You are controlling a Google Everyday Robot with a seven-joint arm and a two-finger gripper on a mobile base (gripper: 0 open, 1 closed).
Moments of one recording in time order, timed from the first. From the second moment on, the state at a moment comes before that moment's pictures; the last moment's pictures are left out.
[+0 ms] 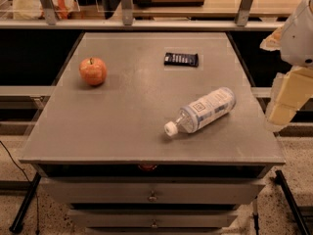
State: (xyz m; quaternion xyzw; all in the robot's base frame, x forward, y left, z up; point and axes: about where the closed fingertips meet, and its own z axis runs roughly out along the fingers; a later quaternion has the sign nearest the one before) arm 0.438 -0.217 0.976 -0.60 0.78 -0.03 0.16
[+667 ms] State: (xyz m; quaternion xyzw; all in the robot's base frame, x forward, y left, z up) arm 0.459 -0.201 0.977 -0.59 0.79 -0.02 0.17
